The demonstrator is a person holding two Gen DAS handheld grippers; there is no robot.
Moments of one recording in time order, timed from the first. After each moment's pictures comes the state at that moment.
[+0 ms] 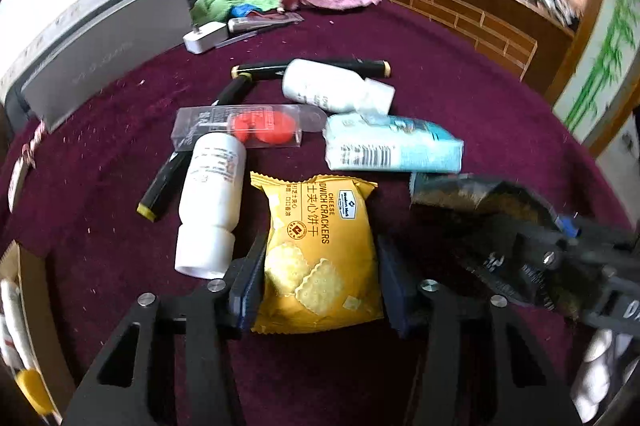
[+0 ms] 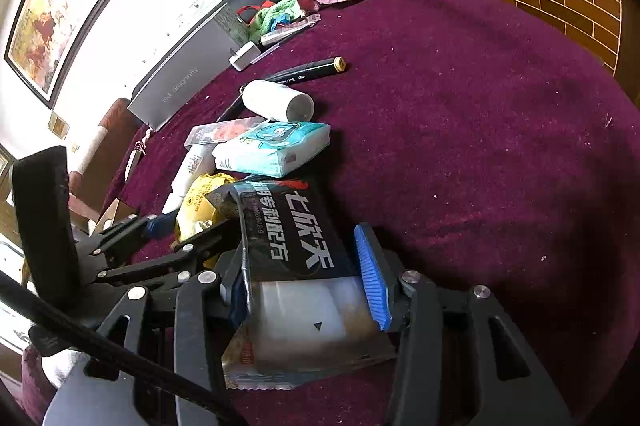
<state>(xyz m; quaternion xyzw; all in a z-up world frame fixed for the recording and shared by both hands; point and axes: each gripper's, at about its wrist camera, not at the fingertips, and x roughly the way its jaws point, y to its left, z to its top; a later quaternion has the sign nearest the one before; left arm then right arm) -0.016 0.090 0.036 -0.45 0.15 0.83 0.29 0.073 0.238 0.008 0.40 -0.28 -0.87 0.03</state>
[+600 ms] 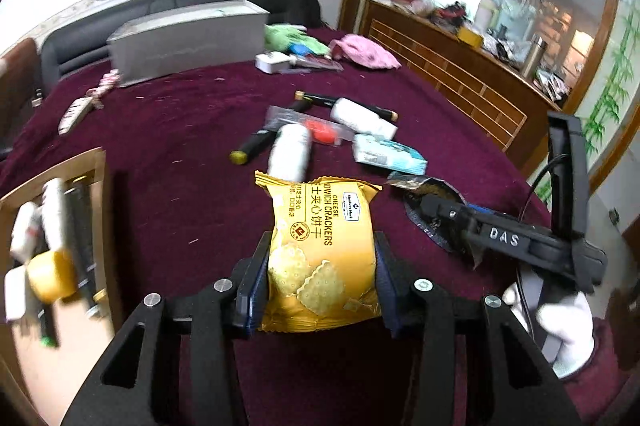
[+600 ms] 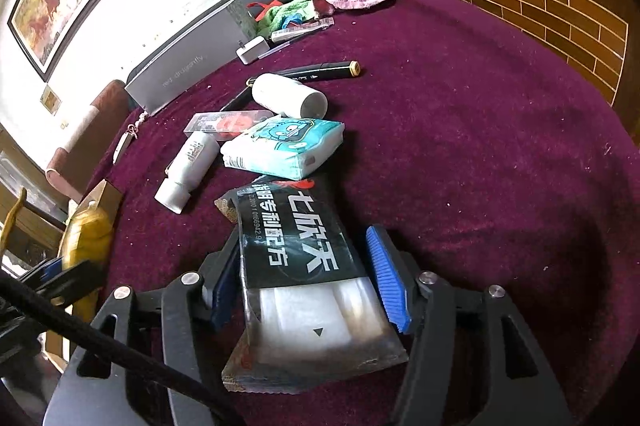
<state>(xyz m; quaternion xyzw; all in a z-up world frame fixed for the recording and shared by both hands) 0.051 -0.018 0.091 -0.40 0.04 0.88 0.26 0.072 0.220 0.011 0.40 -0.22 -0.89 0.02</state>
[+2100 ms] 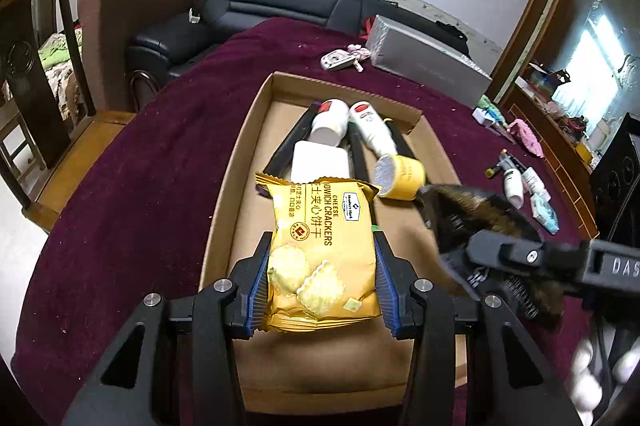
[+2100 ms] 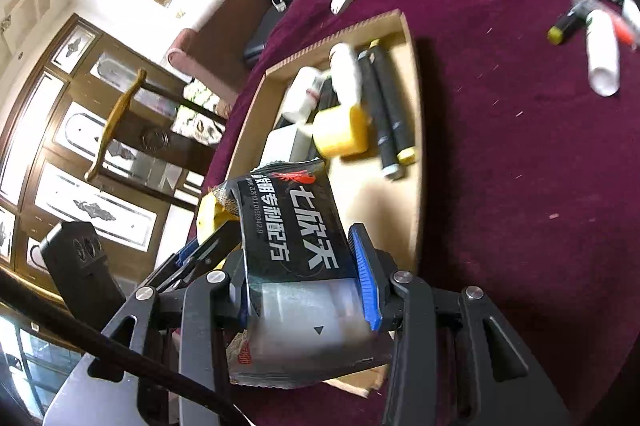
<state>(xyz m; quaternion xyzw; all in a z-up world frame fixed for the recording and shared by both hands) 0.075 -0.281 0.057 -0.40 -0.12 0.91 0.05 0.068 -0.076 0.043 0.51 -0.22 -0.78 0.29</state>
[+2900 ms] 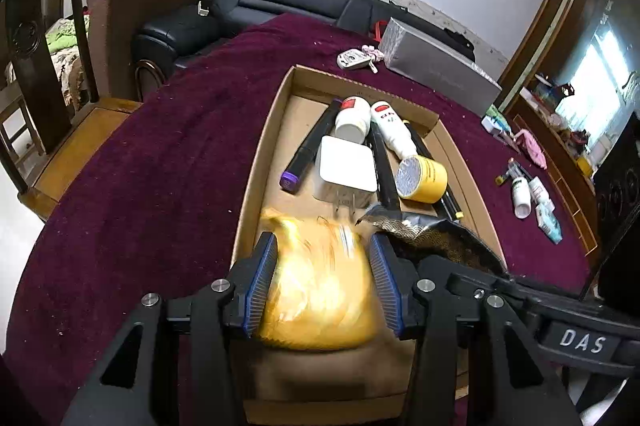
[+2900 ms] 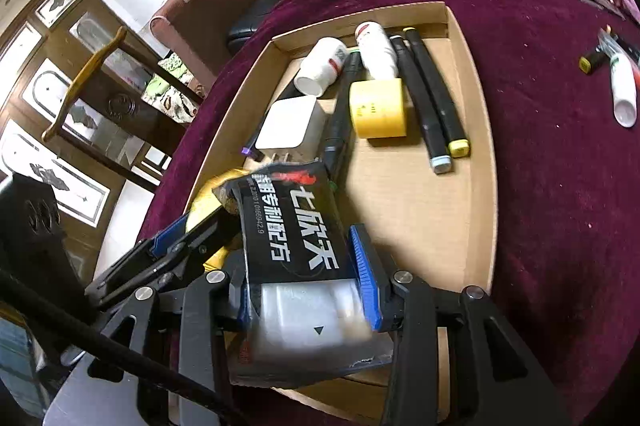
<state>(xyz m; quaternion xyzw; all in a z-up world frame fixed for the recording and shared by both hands) 0.078 -0.304 0.048 -0.40 -0.15 0.90 0.06 0.078 -0.133 0.036 0.50 -0.11 -0.82 0.25</state>
